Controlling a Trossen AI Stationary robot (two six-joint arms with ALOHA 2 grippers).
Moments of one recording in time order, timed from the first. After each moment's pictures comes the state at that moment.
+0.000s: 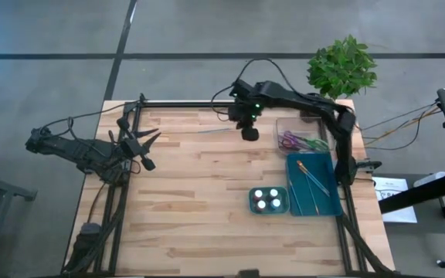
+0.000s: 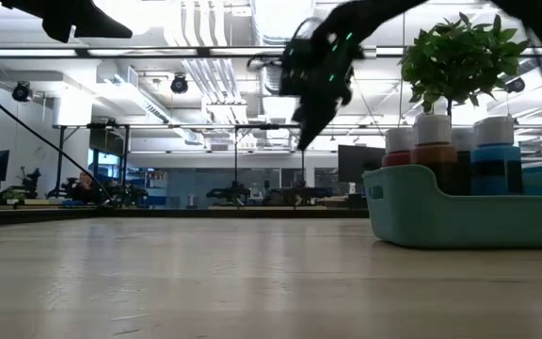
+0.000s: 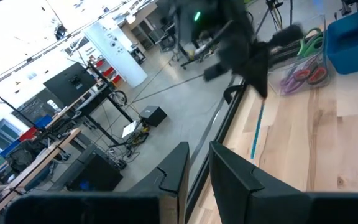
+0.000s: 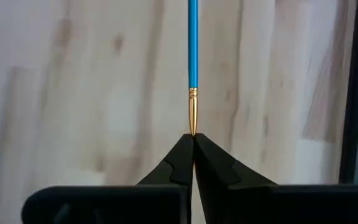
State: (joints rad) left arm -0.32 0.49 0.58 -0.29 -0.97 0.46; right arm -0.48 1.98 1.75 -0.99 -0.25 -0.54
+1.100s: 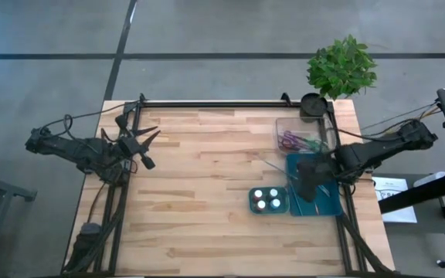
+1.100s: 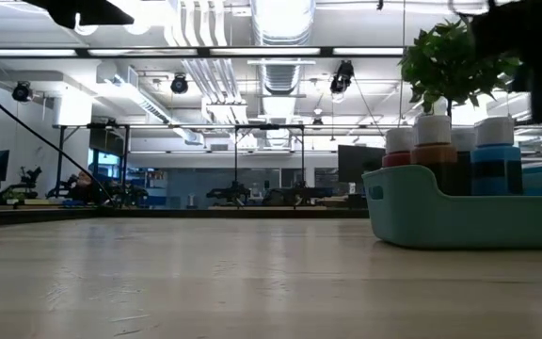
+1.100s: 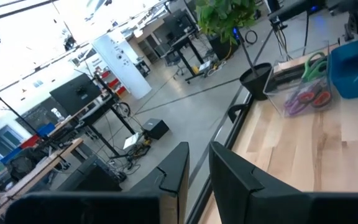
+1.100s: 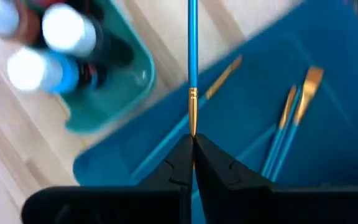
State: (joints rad) left arm -0.32 0.49 0.58 -0.17 -0.96 0.53; right arm 0.34 1.00 0.83 -1.13 0.11 0.96
